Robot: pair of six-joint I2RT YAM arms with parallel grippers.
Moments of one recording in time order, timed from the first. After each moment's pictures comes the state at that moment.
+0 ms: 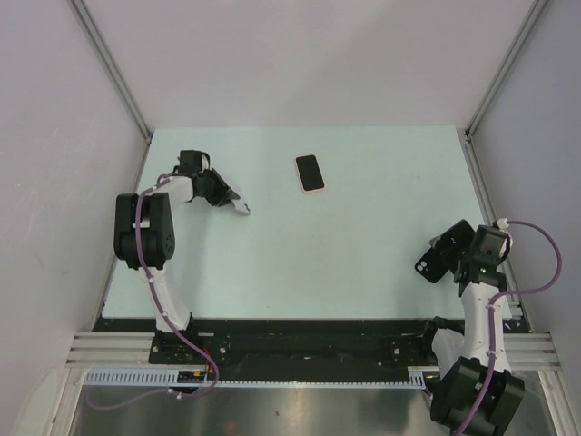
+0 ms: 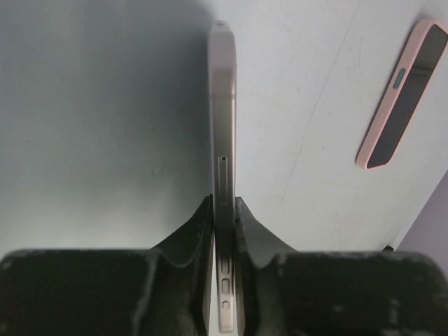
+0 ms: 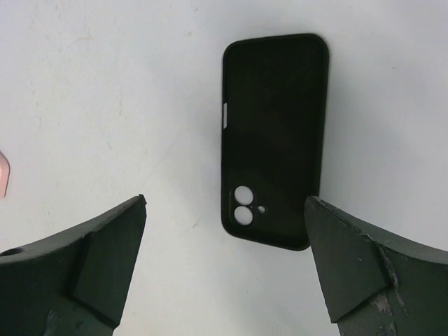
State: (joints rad) left arm 0.00 1.97 1.28 -0.26 0.39 -0.70; right arm -0.40 0.81 0.48 -0.41 -0.09 0.60
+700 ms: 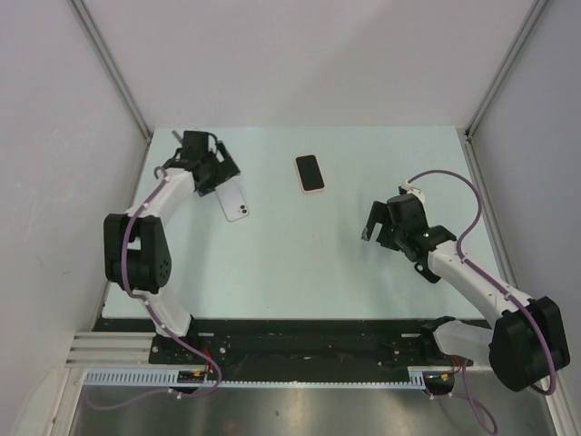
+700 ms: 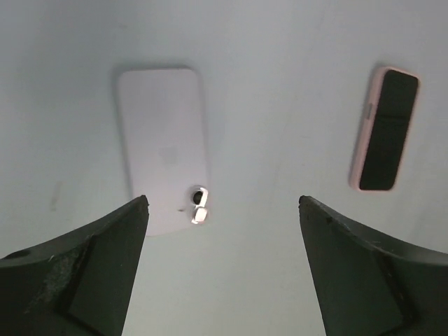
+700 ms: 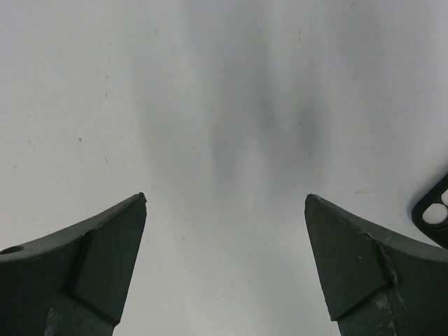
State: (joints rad) left arm -0.06 1.75 1.33 -0.43 0.01 -0.62; right arm 0.40 1.14 0.75 -0.42 0.17 0.63
